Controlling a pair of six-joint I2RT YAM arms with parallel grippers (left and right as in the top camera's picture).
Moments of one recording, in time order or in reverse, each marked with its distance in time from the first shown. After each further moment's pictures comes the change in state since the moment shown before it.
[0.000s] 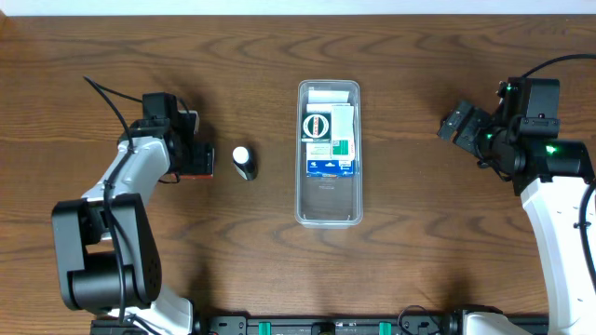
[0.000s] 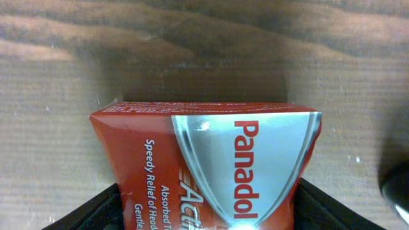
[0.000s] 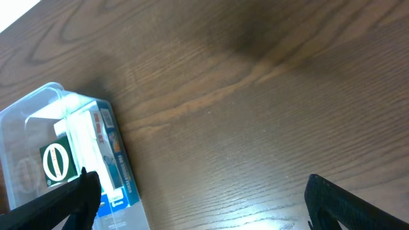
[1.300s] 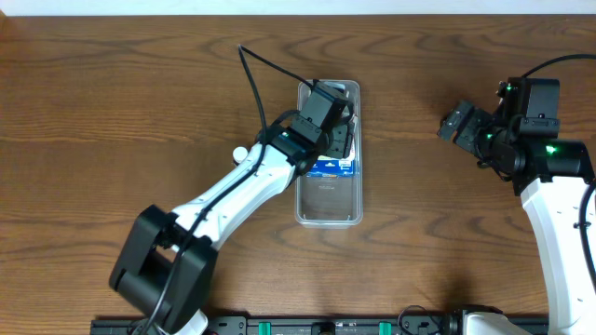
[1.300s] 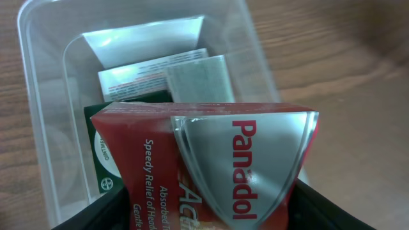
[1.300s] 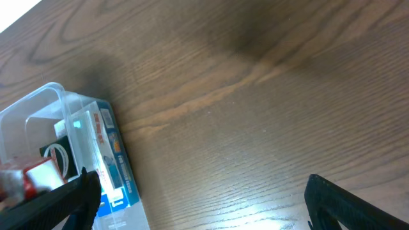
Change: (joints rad) left arm -0.733 0.021 0.231 0.206 -0.087 -0.476; right arm 0.000 0.000 0.000 0.000 0.000 0.000
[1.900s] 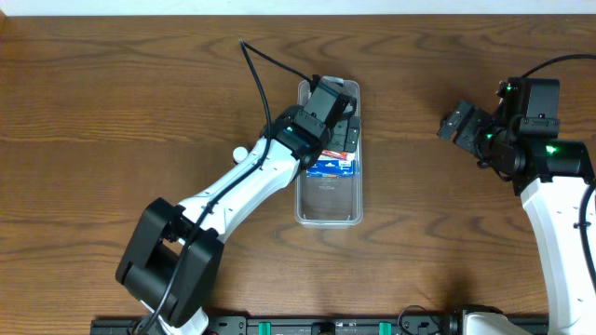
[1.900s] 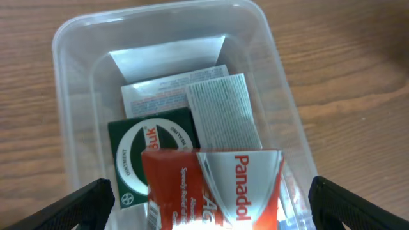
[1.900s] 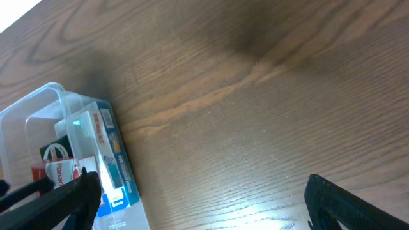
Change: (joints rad) left arm 0.000 0.025 0.062 -0.039 -0.072 0.002; right arm 0.000 0.000 0.000 0.000 0.000 0.000
